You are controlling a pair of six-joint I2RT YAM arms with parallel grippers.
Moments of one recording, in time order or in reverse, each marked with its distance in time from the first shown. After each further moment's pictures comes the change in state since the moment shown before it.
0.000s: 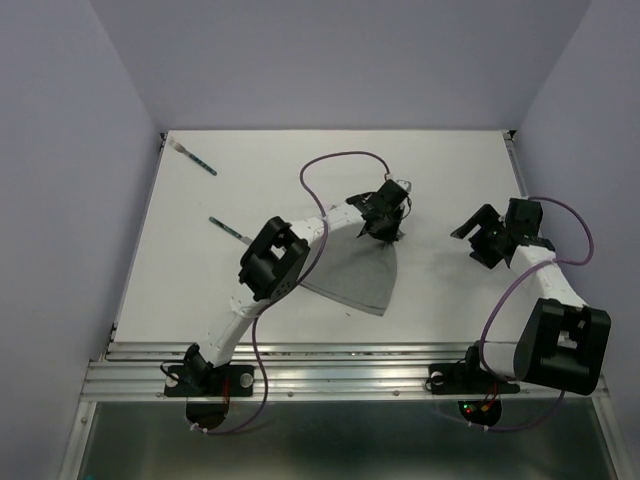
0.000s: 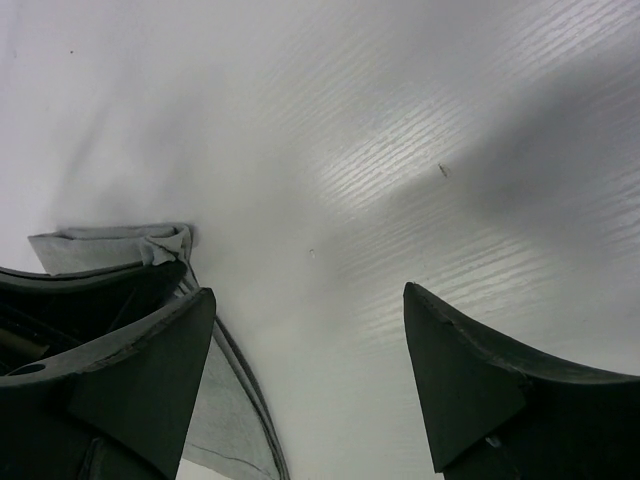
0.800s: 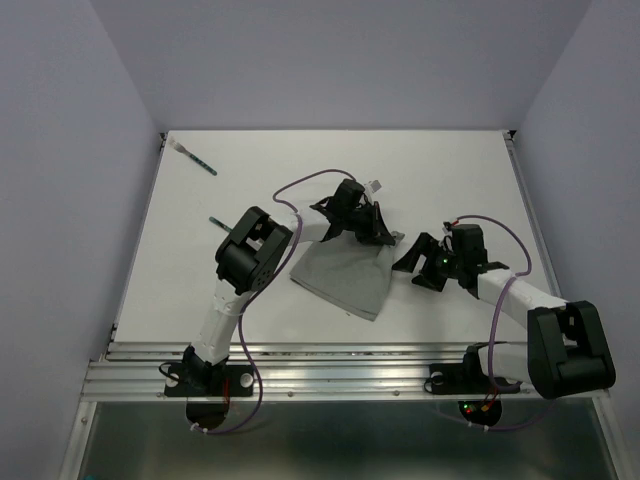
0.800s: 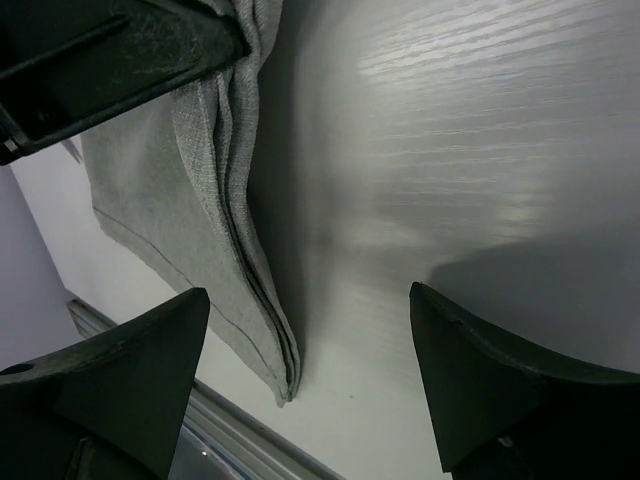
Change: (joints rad) left arm 0.174 -0.158 -0.487 0.565 0.604 -0.359; right arm 0.367 -0.042 -0.269 0.252 -0.228 0.076
